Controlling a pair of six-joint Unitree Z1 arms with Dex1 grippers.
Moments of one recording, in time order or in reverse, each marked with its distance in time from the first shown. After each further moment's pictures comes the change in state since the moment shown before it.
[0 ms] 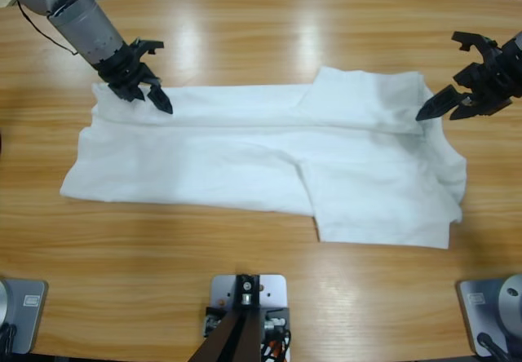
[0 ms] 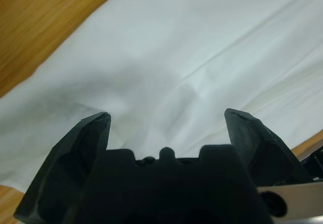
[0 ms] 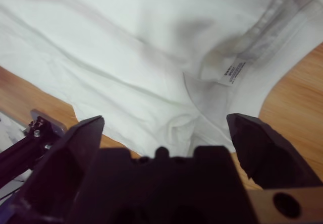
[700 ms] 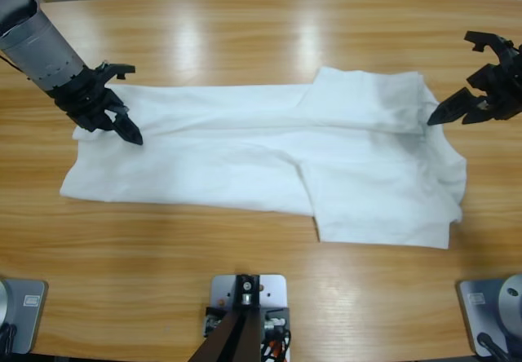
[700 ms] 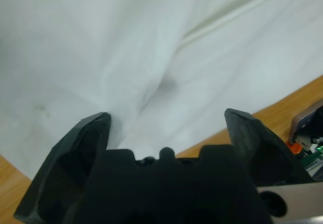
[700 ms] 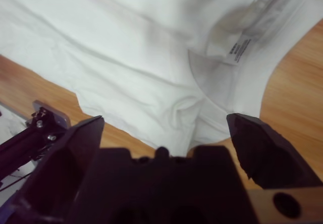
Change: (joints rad) arm 0 0.000 -0.184 0.254 0.014 0.004 0.000; arm 1 0.000 -0.056 -0.001 0.069 -0.009 0.000
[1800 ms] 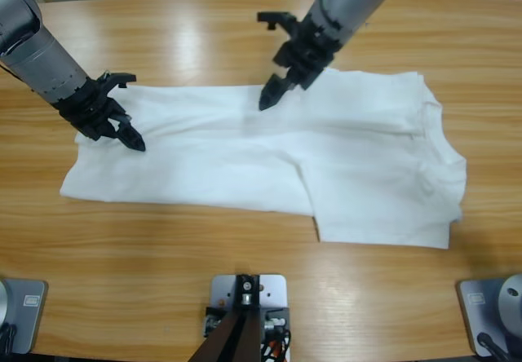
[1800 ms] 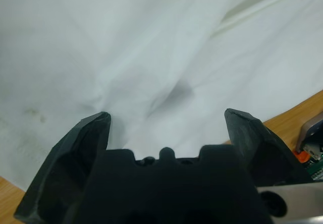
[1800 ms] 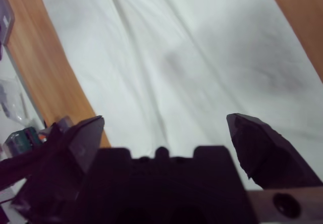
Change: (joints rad) arm 0 0.000 -0.015 0.097 -0.109 0.000 -0.018; arm 1 0.522 0.473 -0.597 -0.061 0.173 -0.122
